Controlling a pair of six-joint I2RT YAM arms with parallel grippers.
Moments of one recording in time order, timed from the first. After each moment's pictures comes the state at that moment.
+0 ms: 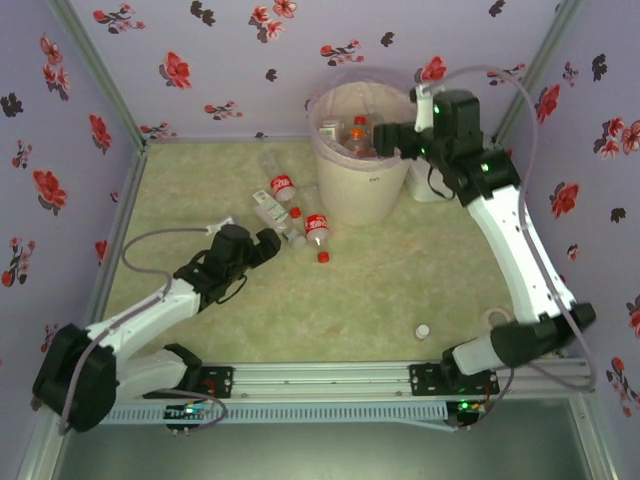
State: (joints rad) left arm -0.61 1.15 0.61 -0.15 -0.19 -0.96; right arm 0.37 1.40 1.71 -0.75 0.02 0.13
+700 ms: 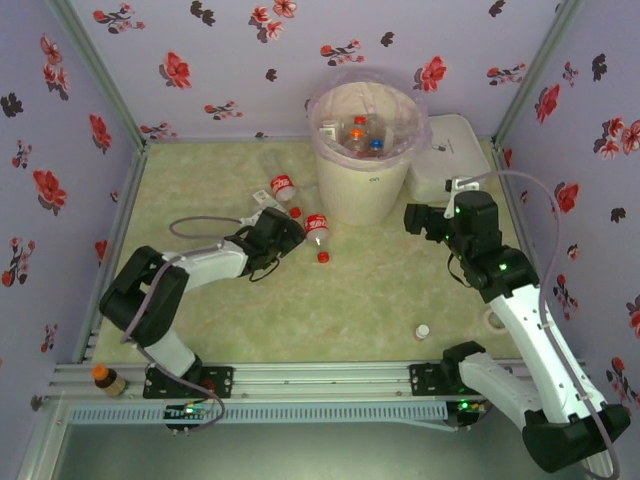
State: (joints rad) left arm -0.67 1.67 0.86 -0.08 -0.17 -1.16; right arm 0.33 0.87 0.99 -0.66 0.14 0.32
